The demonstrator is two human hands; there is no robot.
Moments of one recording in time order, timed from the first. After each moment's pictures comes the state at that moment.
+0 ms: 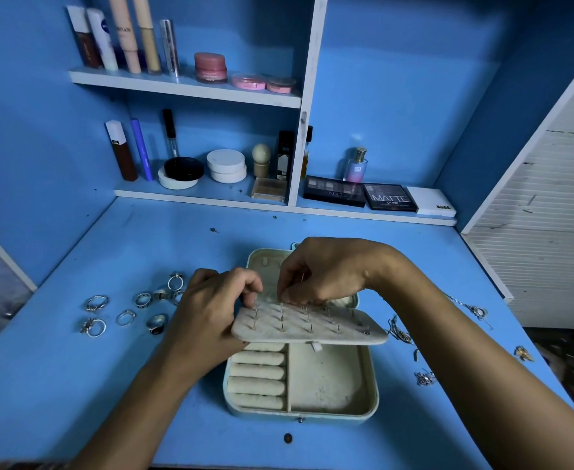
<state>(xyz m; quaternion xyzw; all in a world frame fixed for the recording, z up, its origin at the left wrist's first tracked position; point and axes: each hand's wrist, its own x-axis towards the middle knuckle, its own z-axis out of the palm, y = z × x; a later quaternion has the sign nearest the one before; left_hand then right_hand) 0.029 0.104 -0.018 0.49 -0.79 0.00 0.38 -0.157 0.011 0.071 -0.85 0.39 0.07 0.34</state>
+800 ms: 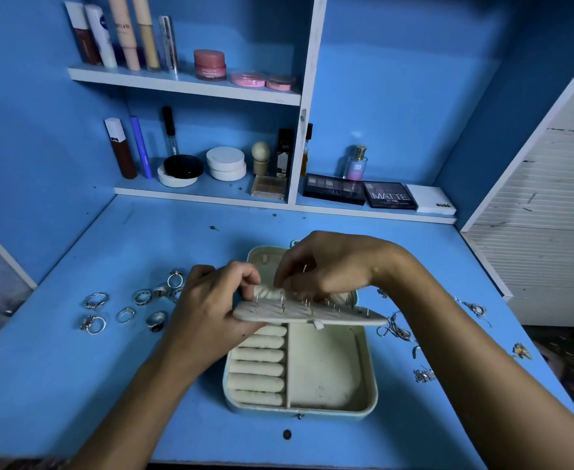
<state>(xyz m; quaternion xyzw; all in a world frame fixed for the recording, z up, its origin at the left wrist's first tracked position) 0.024 0.099 -0.018 0.49 -0.75 0.03 0.44 -0.165 0.013 0.072 -0.84 0.40 0.03 0.37</state>
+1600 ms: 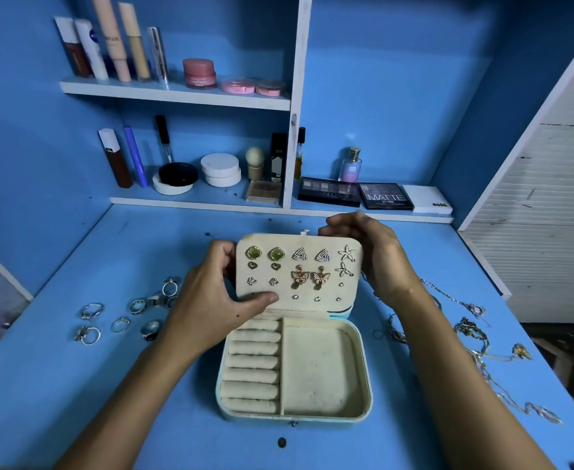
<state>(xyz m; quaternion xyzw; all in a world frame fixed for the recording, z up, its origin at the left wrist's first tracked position) 0.018 0.082 -0.005 0.59 -0.65 -0.16 0.44 -0.214 -0.005 0.022 -0.54 0.43 -0.46 0.55</state>
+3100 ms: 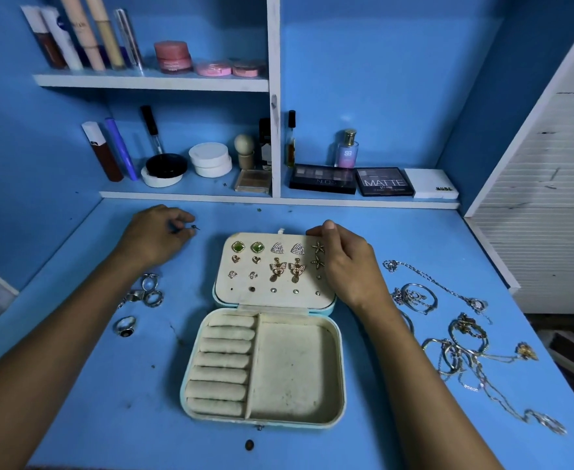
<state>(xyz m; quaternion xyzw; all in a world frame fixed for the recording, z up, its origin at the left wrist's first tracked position) 0.101 -0.017 -0.012 0.74 -0.61 -0.08 0.27 -0.206 -0.001 -0.011 -0.62 0.55 -0.42 0.37</state>
